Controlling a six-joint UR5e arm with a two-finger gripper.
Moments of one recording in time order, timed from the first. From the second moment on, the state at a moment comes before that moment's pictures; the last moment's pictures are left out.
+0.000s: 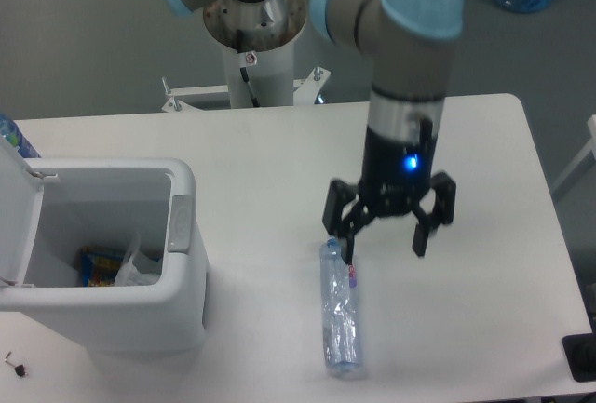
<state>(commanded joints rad) 2.56 -1.99 -1.42 -0.92 1.23 0.33</state>
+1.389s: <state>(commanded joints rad) 2.45 -2.29 -1.36 -0.85 1.39 0.35</state>
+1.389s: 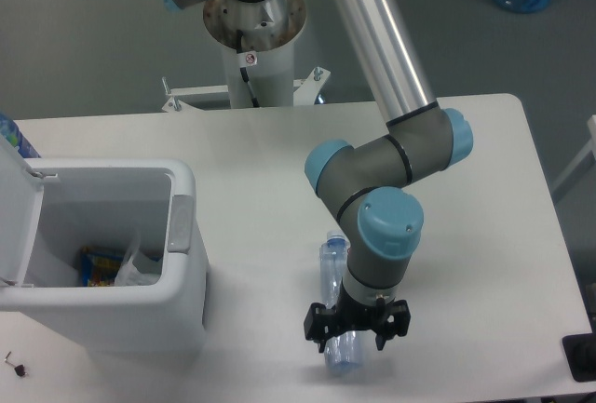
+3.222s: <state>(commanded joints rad) 2.40 -2.32 -1.37 -0.82 1.47 0.36</state>
